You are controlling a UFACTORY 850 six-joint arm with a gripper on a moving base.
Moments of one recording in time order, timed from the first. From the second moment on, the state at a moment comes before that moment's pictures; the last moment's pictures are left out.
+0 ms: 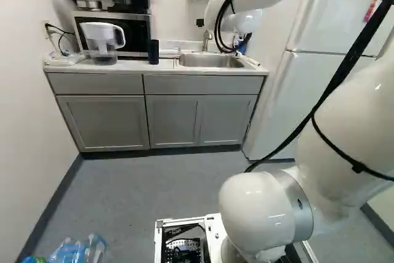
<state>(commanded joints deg) 0.0 7.4 -53.0 0.0 22.9 0.0</state>
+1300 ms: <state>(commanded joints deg) 0.0 7.4 -53.0 0.0 22.9 0.0</state>
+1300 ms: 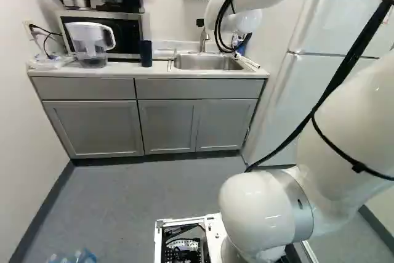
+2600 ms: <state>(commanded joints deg) 0.0 7.4 -53.0 0.0 22.9 0.0</state>
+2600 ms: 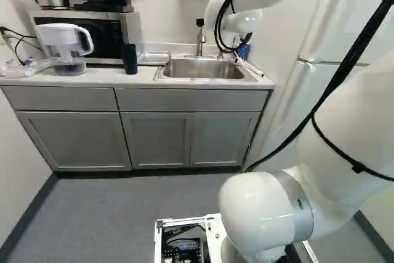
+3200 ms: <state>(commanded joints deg) 0.0 7.4 -53.0 0.0 22.9 0.0</state>
